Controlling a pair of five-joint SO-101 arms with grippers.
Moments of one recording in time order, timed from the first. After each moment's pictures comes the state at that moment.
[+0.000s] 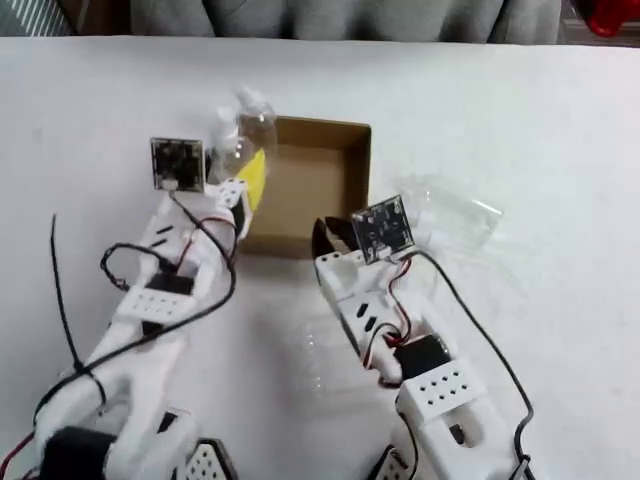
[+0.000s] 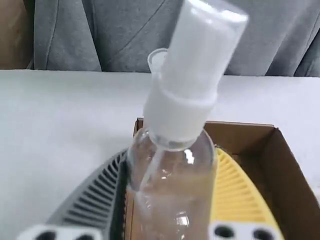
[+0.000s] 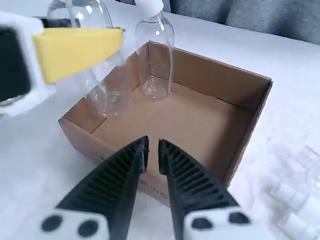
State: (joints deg) left arm 4.2 -24.7 65.6 -15.0 8.1; right arm -26.5 -56.7 79.1 6.9 0.4
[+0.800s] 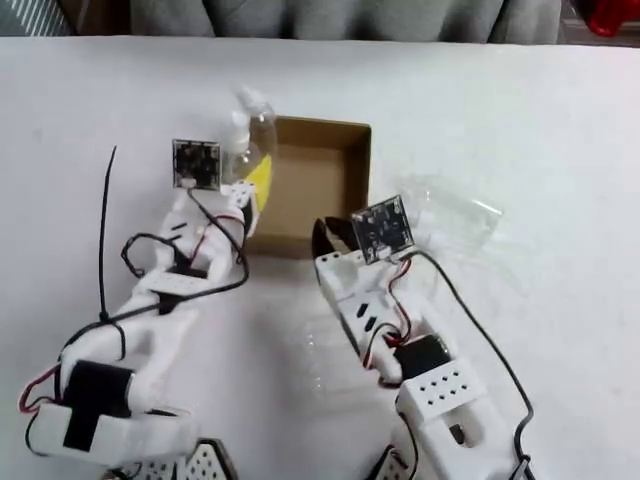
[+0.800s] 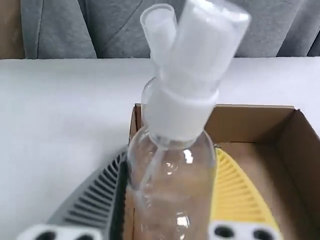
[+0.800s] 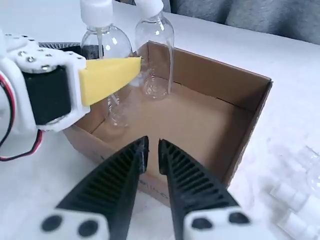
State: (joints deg) left arm 4.2 -5.8 62.2 -29.1 5.9; right arm -26.5 -56.7 79.1 6.9 0.4
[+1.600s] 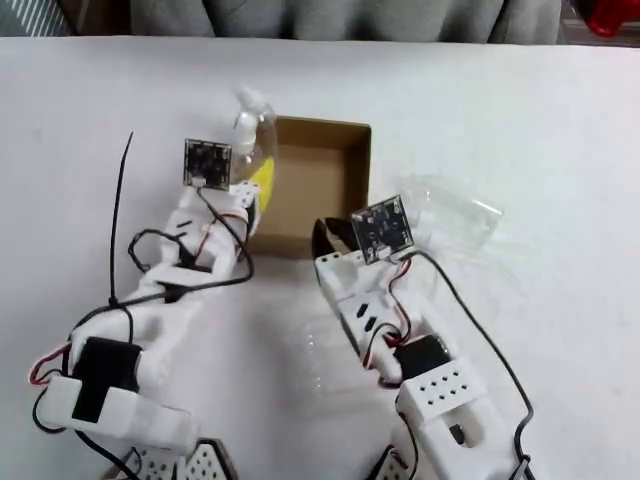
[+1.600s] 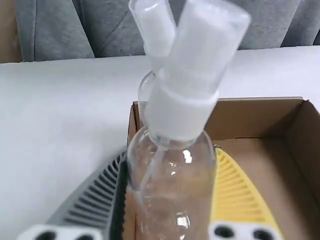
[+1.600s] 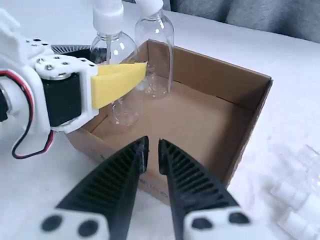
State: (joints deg) left arm 4.3 0.8 59.3 -32.4 3.4; right arm -26.5 -56.7 79.1 7.1 0.4
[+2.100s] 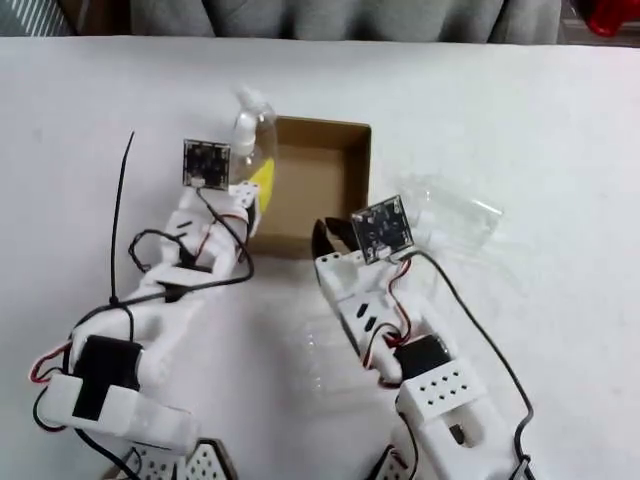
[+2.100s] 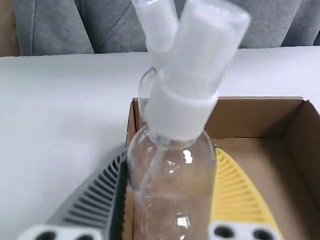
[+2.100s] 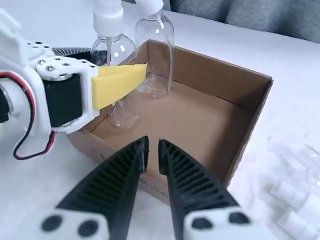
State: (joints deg) left arm 4.3 1.0 59.3 -32.4 4.5; right arm -26.5 -56.7 79.1 7.1 0.4
